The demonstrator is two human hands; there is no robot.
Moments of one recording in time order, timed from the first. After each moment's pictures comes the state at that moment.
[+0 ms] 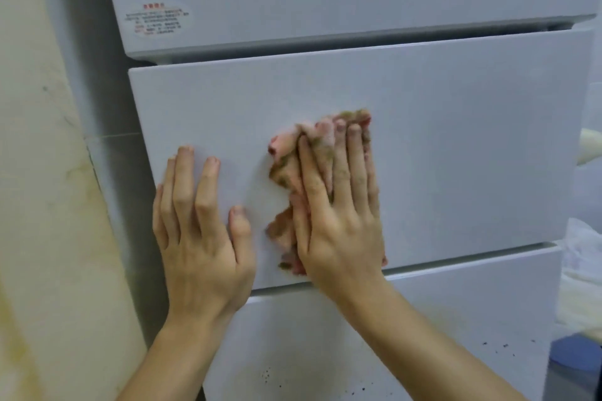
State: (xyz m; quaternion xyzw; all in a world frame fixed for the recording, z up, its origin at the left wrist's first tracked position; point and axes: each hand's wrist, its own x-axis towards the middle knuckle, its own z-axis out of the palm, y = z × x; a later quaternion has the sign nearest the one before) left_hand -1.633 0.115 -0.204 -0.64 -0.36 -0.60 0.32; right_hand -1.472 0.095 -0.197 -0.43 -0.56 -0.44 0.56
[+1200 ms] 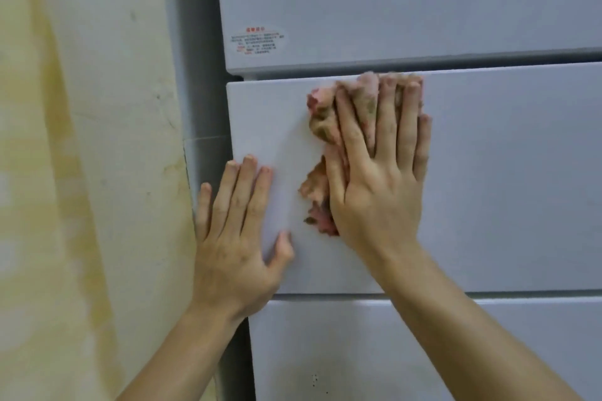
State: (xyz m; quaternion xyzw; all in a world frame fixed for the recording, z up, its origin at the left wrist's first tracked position) left_hand -1.690 0.123 -0.200 -0.69 -0.38 -0.50 0.36; right_hand -1.504 0.104 -0.137 -0.46 -0.53 -0.45 0.55
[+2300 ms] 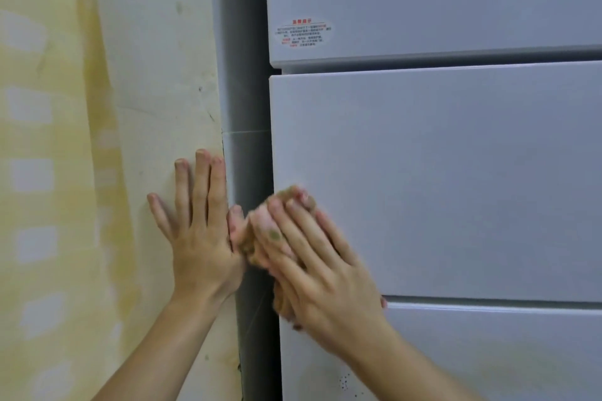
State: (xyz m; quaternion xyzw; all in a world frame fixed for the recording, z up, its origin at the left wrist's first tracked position) left_hand -1.761 0.159 -0.213 -0.62 -0.46 -0.54 0.34; right_hand -1.586 0.098 -0.218 -0.31 -0.72 -0.39 0.48
